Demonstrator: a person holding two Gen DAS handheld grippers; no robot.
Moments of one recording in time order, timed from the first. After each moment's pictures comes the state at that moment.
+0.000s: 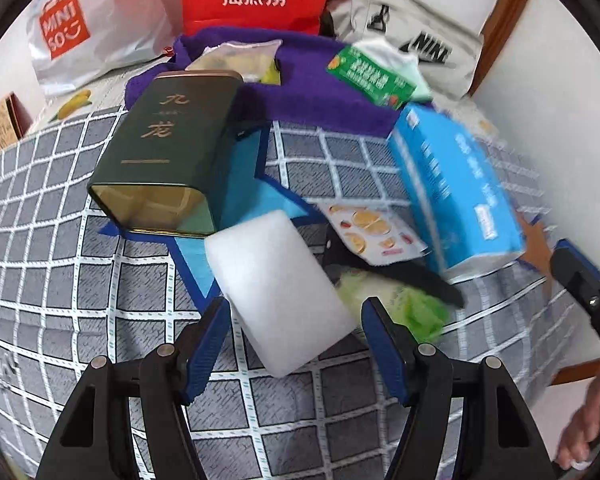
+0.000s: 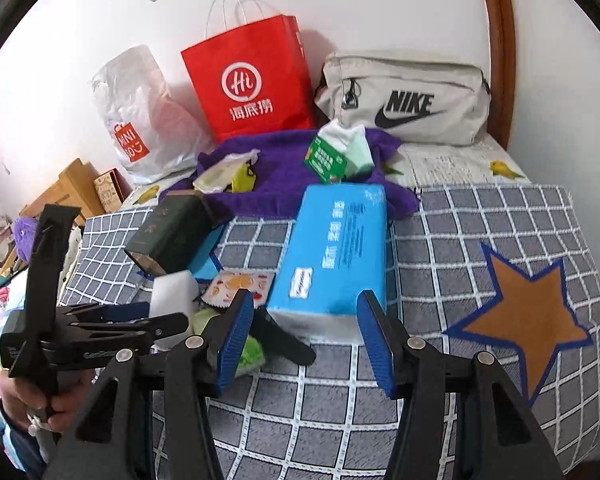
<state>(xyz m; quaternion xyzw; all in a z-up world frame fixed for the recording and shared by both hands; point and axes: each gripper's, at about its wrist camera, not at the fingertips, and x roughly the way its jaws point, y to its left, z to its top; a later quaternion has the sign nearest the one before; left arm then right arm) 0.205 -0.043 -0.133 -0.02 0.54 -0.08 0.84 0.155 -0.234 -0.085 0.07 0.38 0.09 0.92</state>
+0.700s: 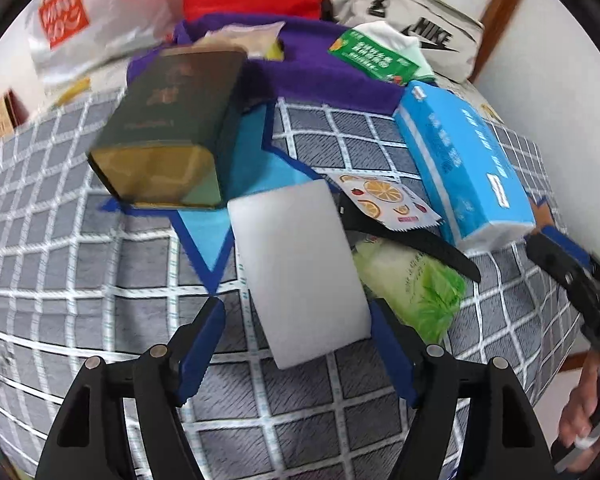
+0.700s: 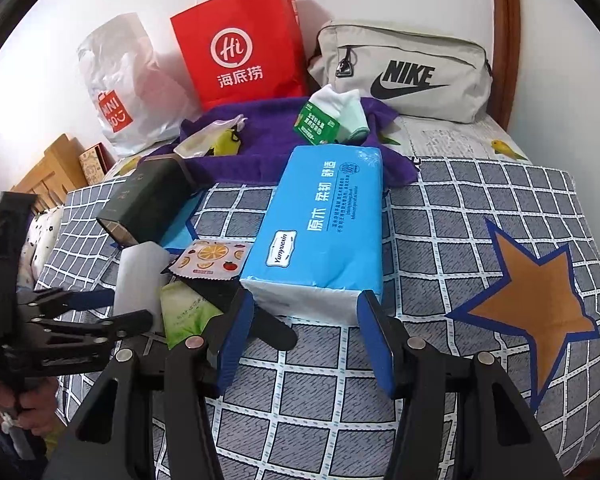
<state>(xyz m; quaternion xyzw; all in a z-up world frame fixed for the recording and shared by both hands) 0.198 -0.030 -0.147 -0.04 0.55 -0.09 0.83 0.163 -0.230 -0.115 0.04 0.41 0.08 0.91</state>
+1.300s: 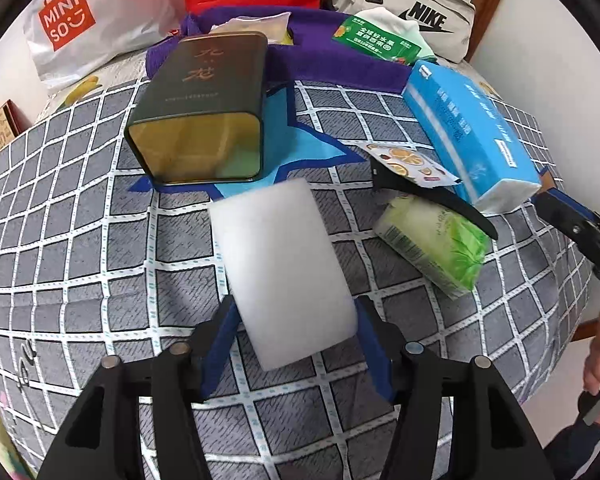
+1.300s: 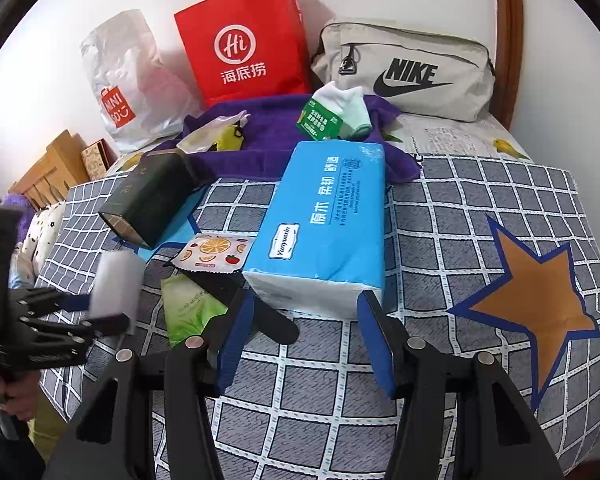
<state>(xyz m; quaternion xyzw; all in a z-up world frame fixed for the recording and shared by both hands) 0.182 -0.007 -0.146 0.01 0.55 -0.10 0.83 0.161 -0.229 -0.117 0.04 0.41 0.09 0.91</state>
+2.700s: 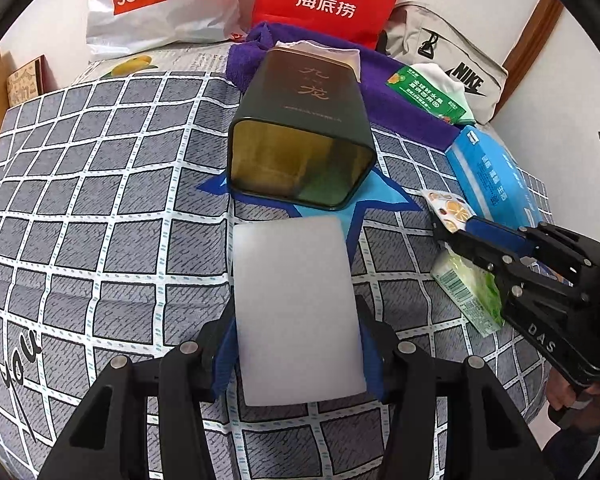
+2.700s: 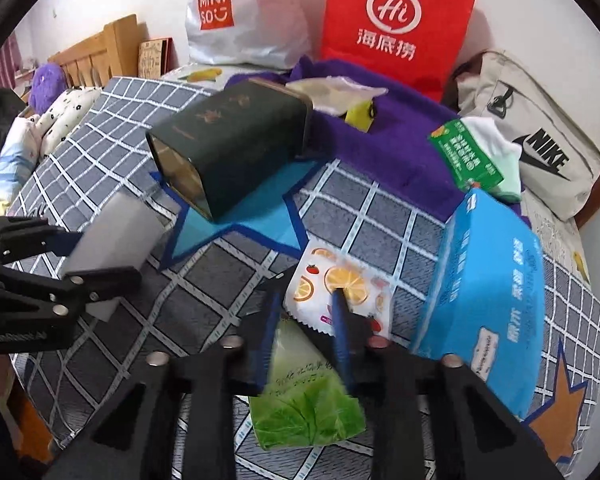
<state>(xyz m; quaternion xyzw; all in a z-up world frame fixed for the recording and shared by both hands) 0.183 0.049 -0.153 -0.08 0.51 -0.08 0.85 0.209 -0.102 -0.141 -0.16 0.44 0.18 0.87</state>
